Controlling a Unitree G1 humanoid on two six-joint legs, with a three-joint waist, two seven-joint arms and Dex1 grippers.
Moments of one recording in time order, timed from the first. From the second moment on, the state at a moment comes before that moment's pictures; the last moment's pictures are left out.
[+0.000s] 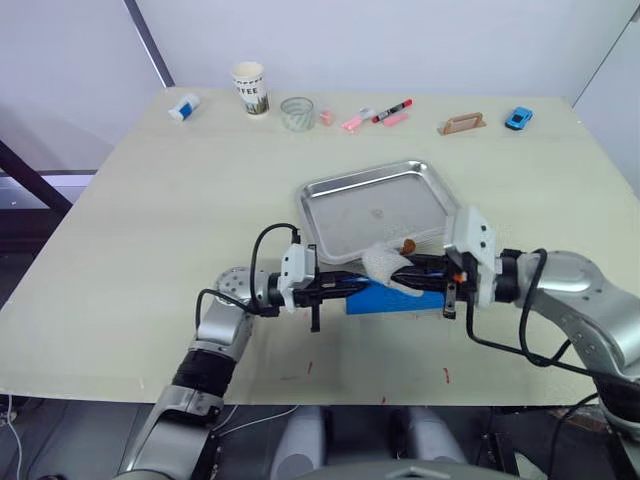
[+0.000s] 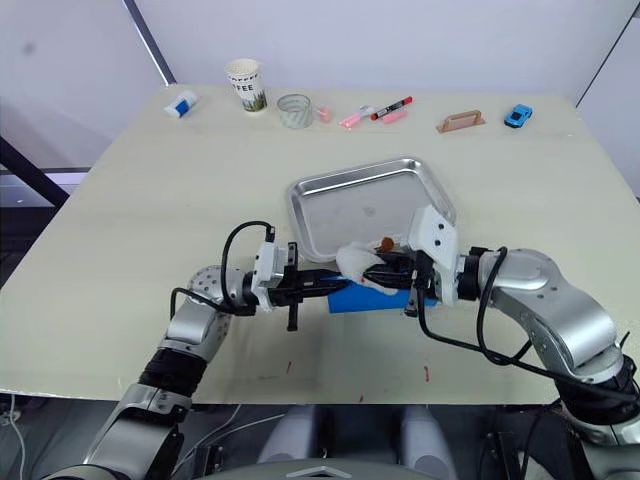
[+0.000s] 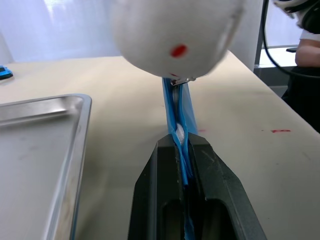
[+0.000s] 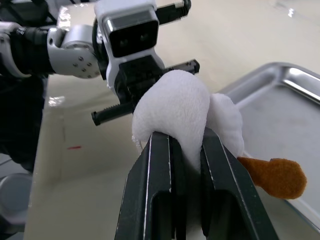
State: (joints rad) left arm -0.38 0.40 -0.17 0.24 -0.35 -0.16 -1.30; right arm -0.36 -0.66 0.10 -0.64 0.56 0.81 0.81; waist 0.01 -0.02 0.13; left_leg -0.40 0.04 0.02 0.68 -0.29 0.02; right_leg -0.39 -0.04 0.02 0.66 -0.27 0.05
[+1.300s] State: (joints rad) left arm -0.39 0.41 -0.17 0.28 -0.36 -0.23 -1.36; right arm -0.20 -0.72 -0.04 -0.18 0.52 0.28 1.17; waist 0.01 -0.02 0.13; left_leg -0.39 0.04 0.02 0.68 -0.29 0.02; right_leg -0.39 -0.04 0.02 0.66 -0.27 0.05
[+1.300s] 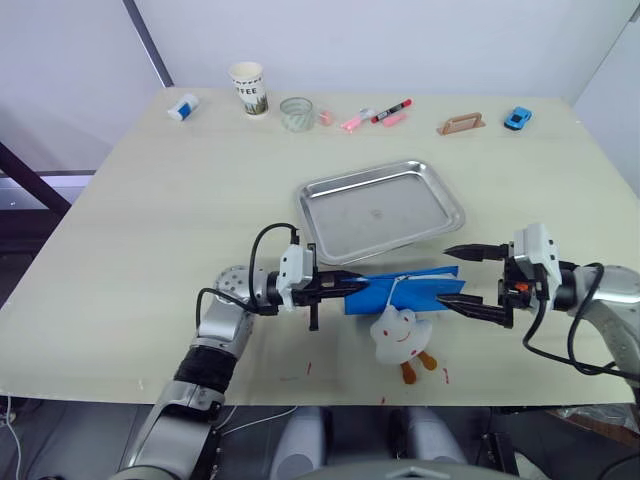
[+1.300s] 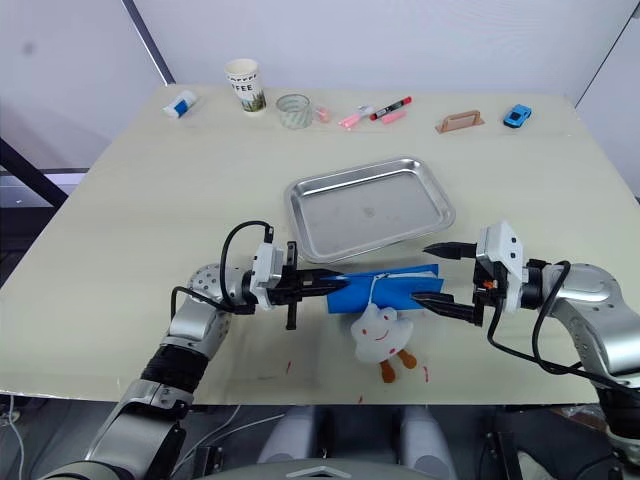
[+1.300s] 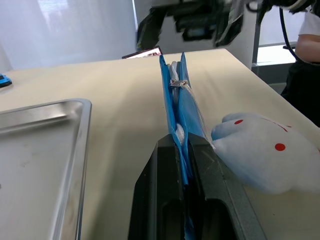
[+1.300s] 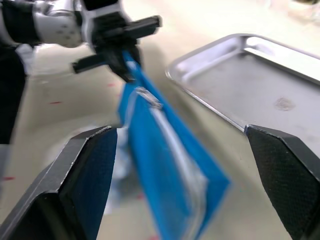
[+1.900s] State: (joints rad) left arm -0.36 0.42 -0.17 0.23 -0.36 -0.21 -1.35; right arm -0.29 -0.68 0.04 0.03 0.46 0.17 1.35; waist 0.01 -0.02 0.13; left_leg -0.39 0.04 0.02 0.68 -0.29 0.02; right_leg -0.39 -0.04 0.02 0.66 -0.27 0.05
